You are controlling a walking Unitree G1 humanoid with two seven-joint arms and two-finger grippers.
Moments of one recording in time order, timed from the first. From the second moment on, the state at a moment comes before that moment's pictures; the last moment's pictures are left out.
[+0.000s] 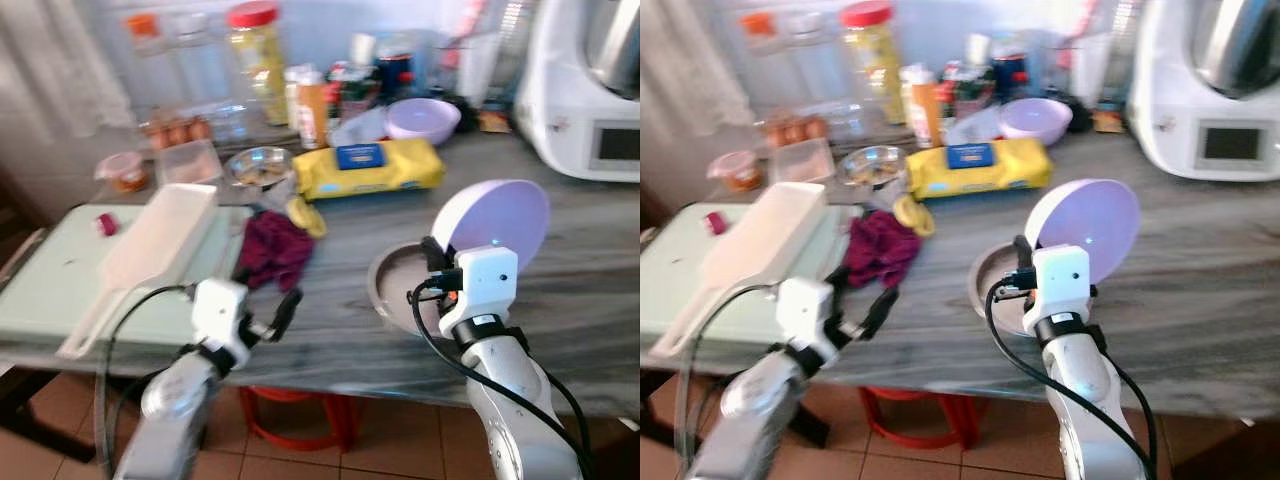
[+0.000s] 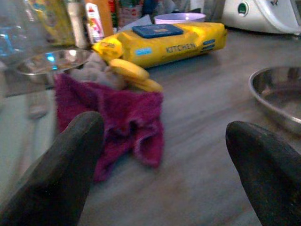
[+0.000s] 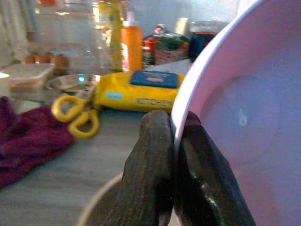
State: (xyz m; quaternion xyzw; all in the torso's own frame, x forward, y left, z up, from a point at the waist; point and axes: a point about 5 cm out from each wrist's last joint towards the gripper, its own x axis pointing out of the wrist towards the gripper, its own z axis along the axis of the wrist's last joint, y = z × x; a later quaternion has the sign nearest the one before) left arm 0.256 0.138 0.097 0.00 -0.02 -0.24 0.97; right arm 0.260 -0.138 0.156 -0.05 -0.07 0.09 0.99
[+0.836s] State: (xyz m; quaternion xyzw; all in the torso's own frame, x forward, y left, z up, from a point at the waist) left arm 0.226 0.146 0.104 0.01 -0.02 -0.30 0.95; right arm 0.302 -0.115 0.175 -0.15 -0.06 0.32 0.93
